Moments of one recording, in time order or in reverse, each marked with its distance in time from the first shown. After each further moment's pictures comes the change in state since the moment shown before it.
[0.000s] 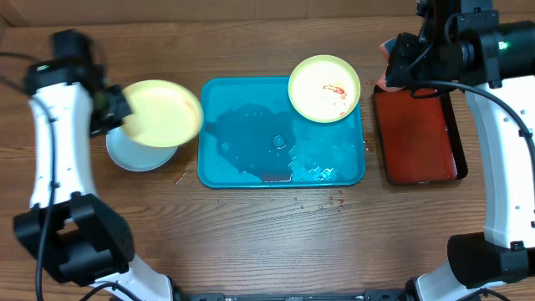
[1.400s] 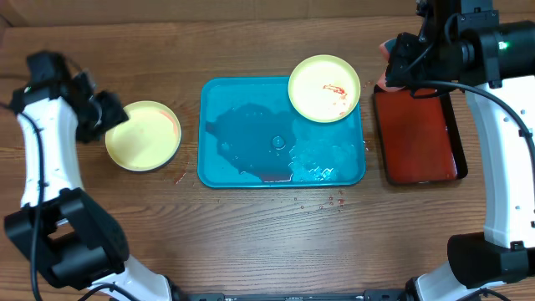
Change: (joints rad) left arm 0.047 -0.002 -0.111 0.217 0.196 0.095; right arm 0.000 0.000 0.000 -0.001 0.000 0.000
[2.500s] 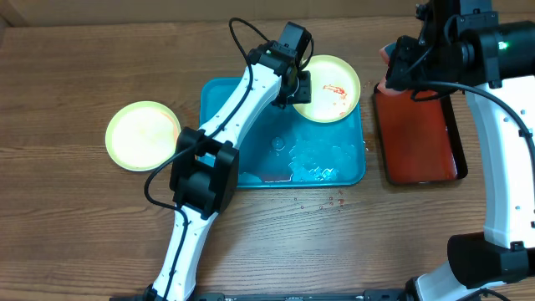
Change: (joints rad) left arm -0.825 0.589 0.554 0.075 -0.054 -0.369; right arm 0.000 0.000 0.000 -0.028 0.000 -0.003
